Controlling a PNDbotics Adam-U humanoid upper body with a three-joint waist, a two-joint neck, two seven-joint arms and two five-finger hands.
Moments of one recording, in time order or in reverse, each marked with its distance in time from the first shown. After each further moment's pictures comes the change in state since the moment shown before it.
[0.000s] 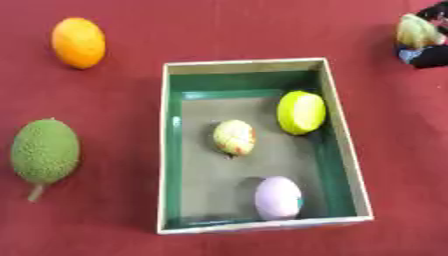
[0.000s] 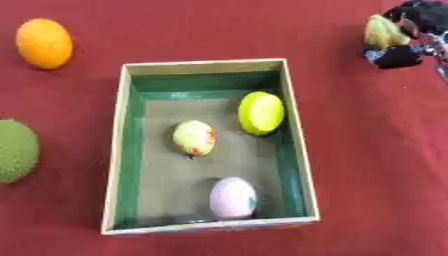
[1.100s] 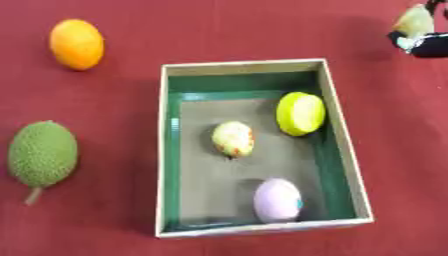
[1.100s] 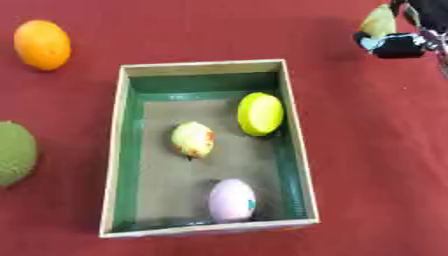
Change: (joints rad) left arm -0.006 0.000 0.000 0.000 0.018 -0.004 -0.015; right arm 0.021 -0.012 -0.002 -0.072 0.184 -0.042 -0.276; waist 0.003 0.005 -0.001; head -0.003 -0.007
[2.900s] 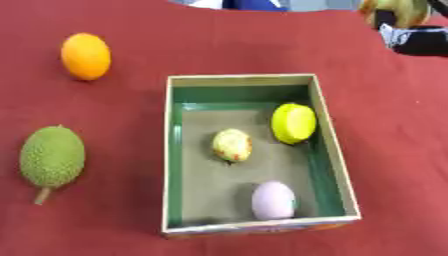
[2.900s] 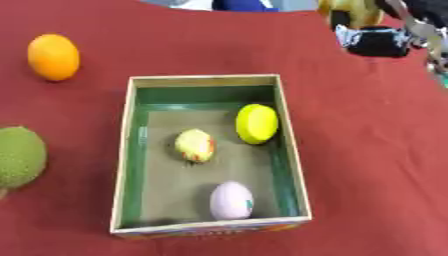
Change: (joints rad) left arm 0.000 0.000 0.000 0.000 -0.007 0.000 -0.002; right arm 0.148 -0.113 0.066 -0.541 -0.441 0.026 0.078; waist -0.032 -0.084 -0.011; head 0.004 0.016
